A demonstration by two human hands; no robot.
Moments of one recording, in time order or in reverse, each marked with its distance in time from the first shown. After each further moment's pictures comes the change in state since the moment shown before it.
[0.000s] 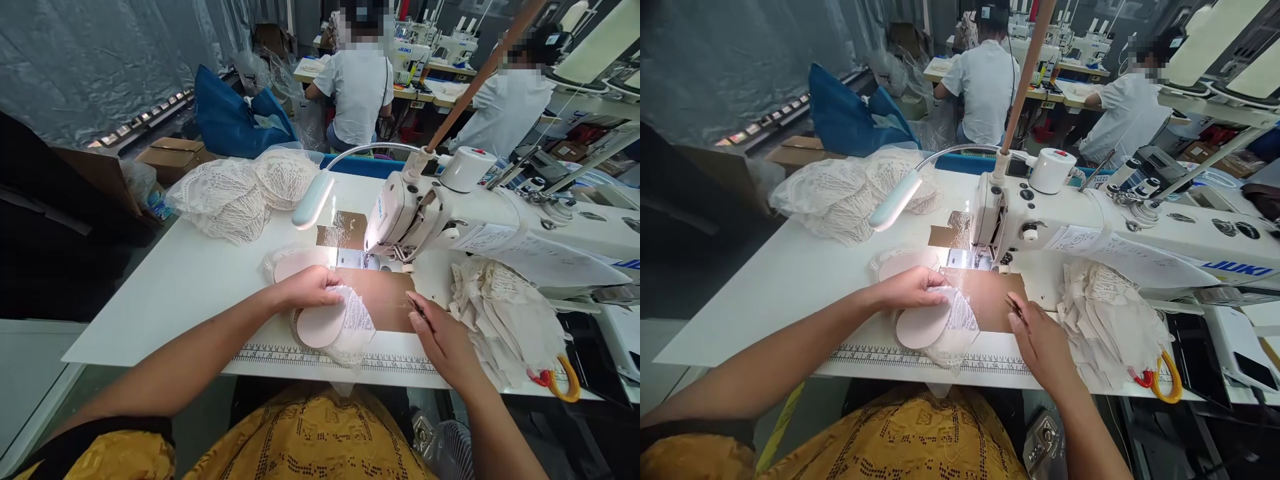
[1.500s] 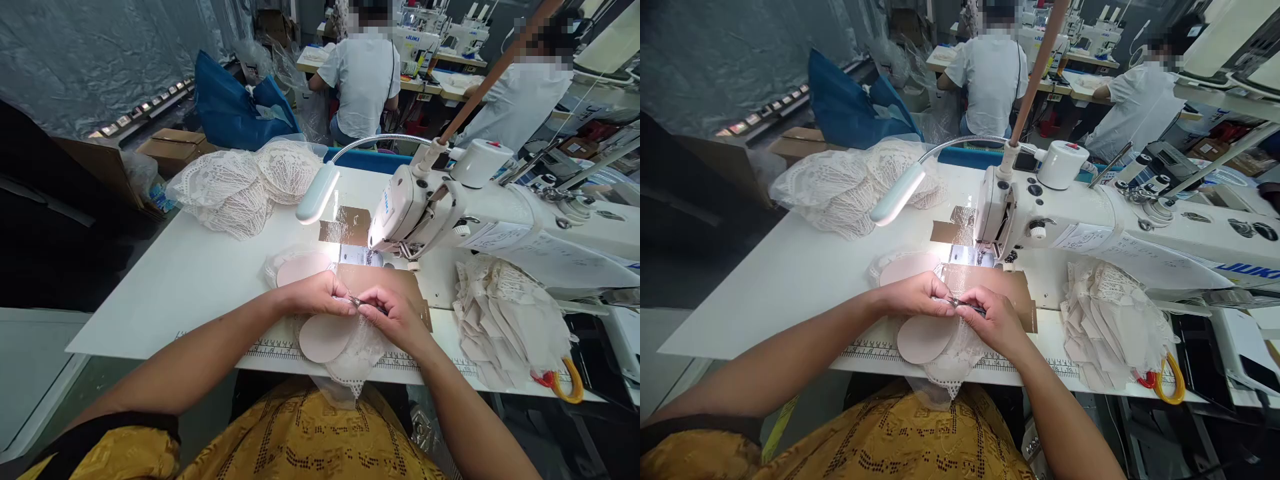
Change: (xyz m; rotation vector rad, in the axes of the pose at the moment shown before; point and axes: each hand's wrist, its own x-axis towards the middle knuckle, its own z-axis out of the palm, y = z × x) left_hand 0.002 -0.007 0.014 -0.347 -0.215 0.087; right_hand 0.052 -0.047 0.033 0.583 -0.255 0.007
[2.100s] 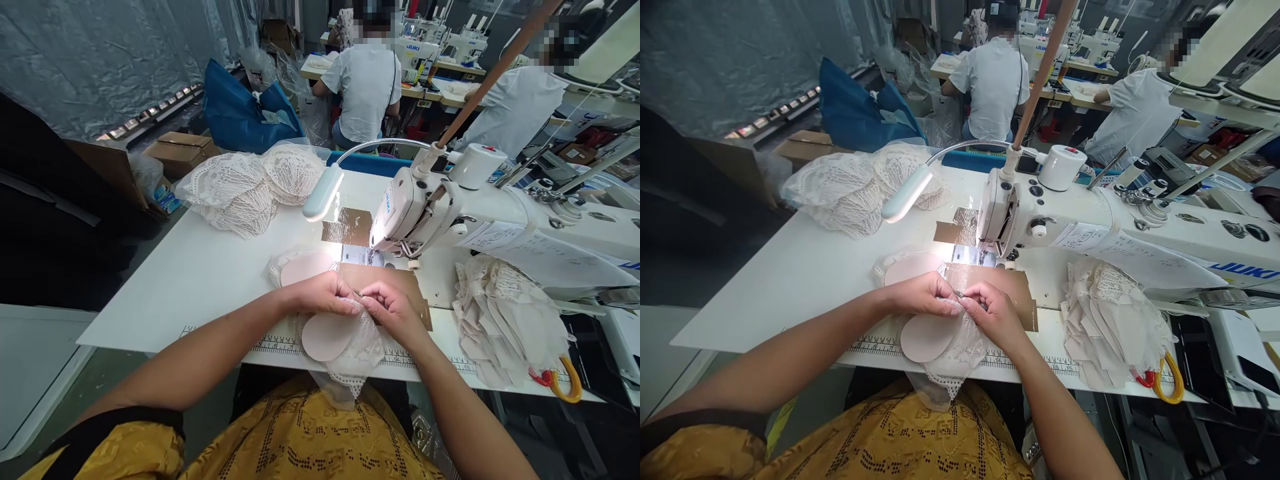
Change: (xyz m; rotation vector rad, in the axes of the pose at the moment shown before) left_hand 0.000 0.000 0.007 0.054 0.030 0.046; right_hand 0.002 0.004 0.010 0.168 0.045 0.056
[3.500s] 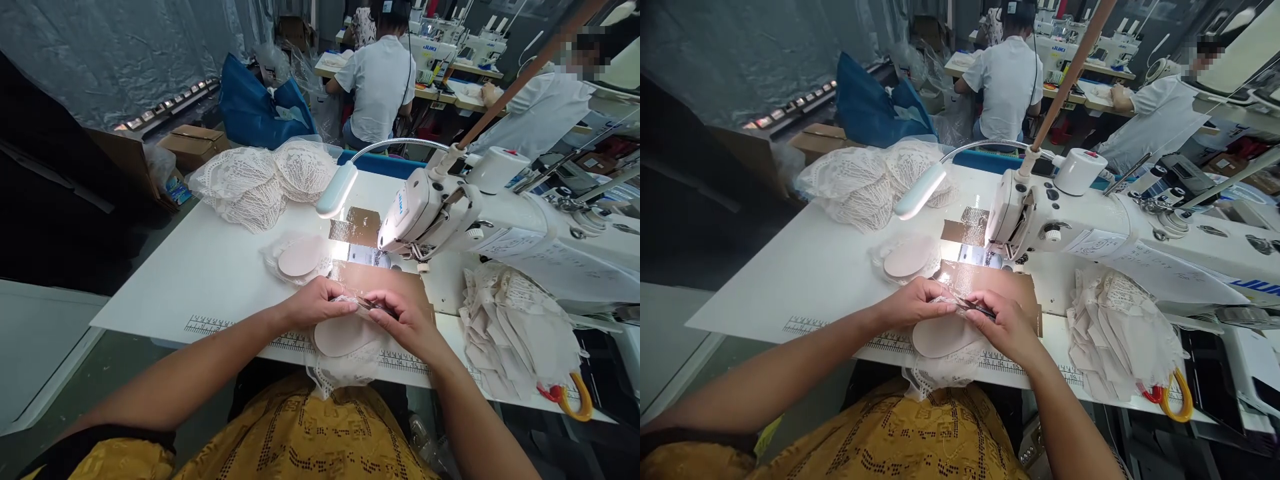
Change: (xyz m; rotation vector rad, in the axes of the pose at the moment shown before) left_hand -0.024 -0.010 0.021 -0.039 0.314 0.026; right_hand -0.013 -0.012 -0.018 -0.177 -0.151 -0.045
